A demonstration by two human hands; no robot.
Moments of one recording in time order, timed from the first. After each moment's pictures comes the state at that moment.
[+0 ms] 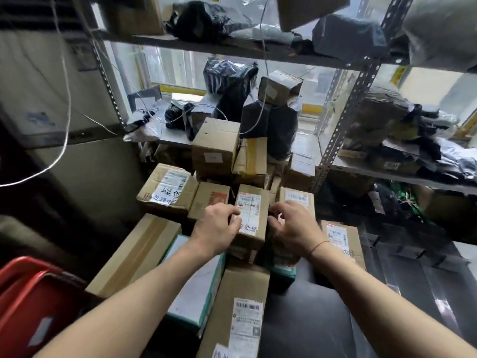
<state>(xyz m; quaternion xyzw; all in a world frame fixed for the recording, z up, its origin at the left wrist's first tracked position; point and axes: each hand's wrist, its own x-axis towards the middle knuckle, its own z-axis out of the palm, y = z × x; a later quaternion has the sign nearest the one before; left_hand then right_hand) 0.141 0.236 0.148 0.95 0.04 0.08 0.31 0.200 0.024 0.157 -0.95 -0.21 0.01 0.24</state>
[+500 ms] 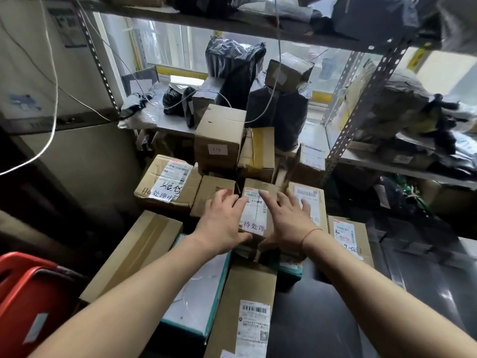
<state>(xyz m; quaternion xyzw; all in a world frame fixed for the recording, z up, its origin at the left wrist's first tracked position) 0.168 0.257 0.128 0.99 -0.04 0.00 0.13 0.225 0.070 0.143 -0.97 -0.22 0.13 0.04</state>
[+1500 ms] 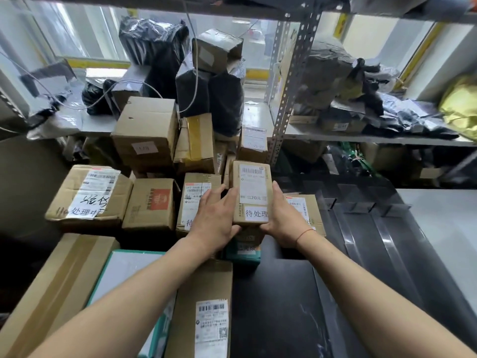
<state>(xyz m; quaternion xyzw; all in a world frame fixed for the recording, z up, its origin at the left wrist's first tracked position) 0.217 0.152 0.093 0.97 -0.16 0.02 0.16 0.227 -0.052 0.113 -0.94 -0.07 0.12 0.31</state>
